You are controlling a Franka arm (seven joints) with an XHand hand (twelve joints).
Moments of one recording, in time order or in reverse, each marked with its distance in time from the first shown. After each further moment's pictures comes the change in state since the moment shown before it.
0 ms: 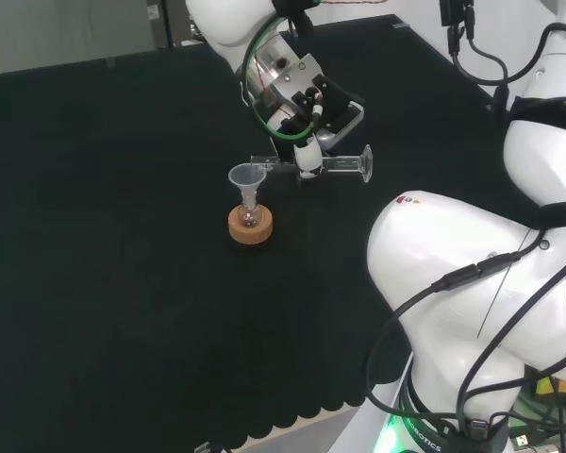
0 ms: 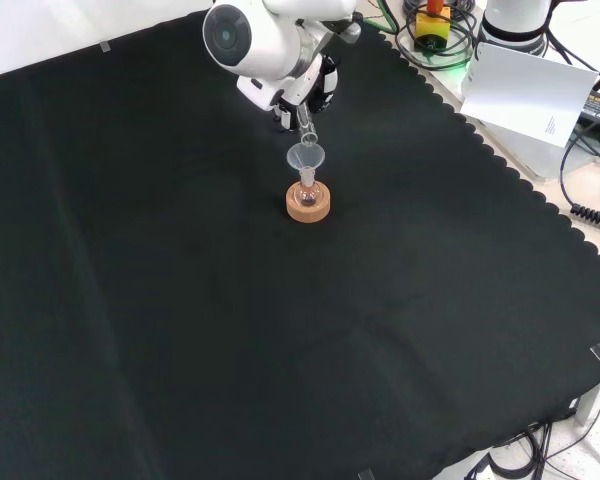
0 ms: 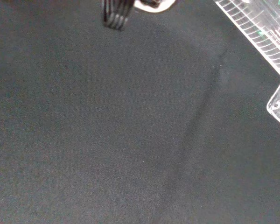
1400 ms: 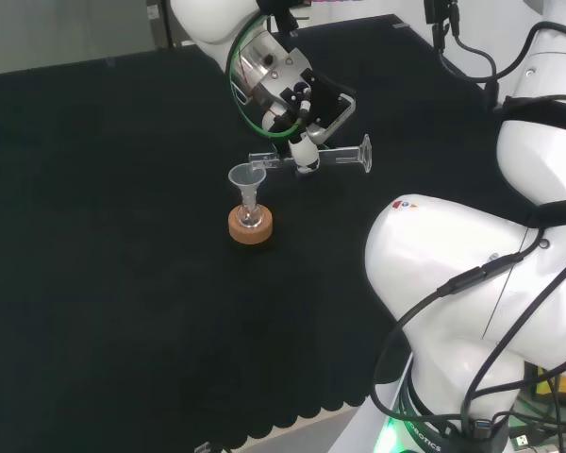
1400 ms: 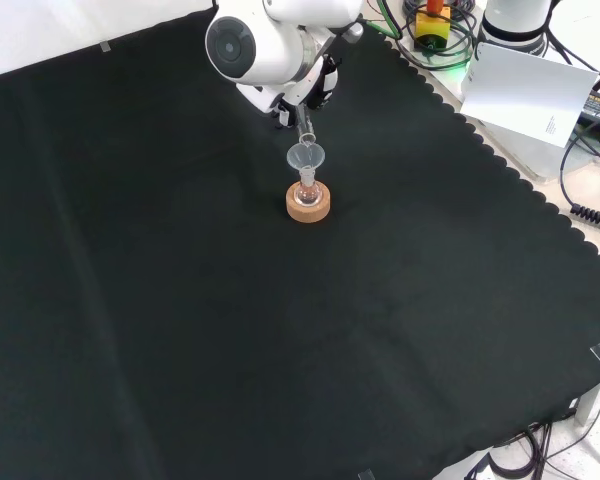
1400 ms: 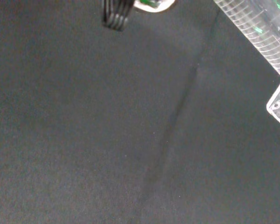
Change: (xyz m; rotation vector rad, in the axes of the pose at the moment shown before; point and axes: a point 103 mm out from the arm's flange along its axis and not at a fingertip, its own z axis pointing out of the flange) arm 0.003 -0.006 -0.012 0.031 -0.056 0.059
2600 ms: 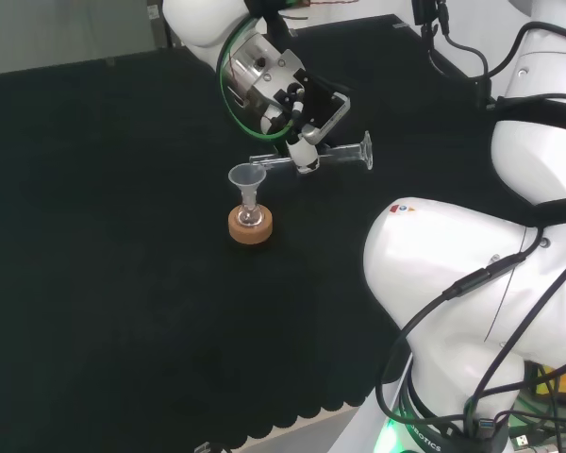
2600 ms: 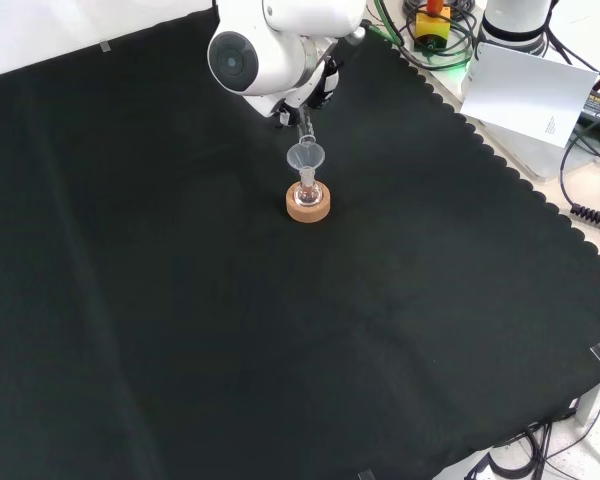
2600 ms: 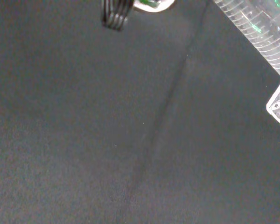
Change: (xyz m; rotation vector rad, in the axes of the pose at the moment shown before) arm 0.002 -0.002 -0.002 0.040 -0.037 0.038
